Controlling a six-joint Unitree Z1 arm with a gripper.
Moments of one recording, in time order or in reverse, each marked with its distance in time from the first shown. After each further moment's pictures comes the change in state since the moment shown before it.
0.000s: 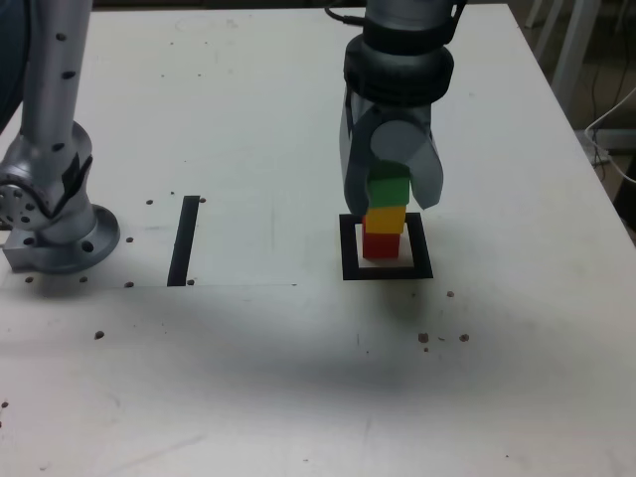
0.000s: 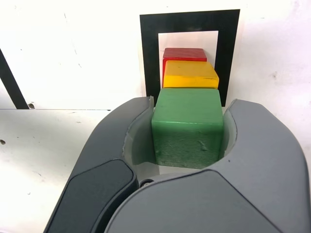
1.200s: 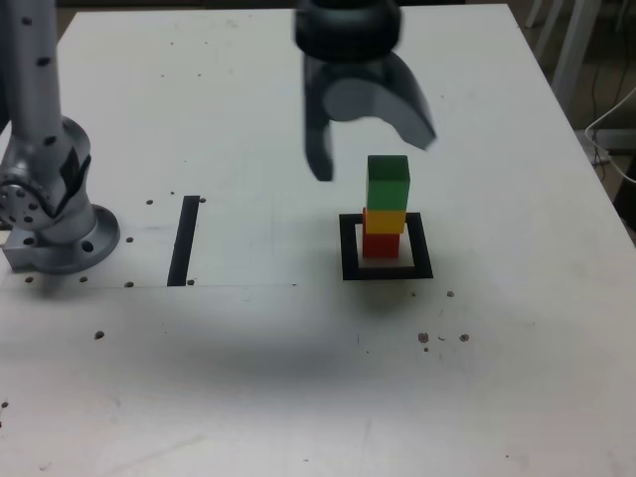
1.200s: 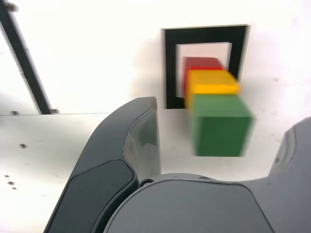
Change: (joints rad) arm 0.050 -0.202 0.164 -0.040 0.003 0.041
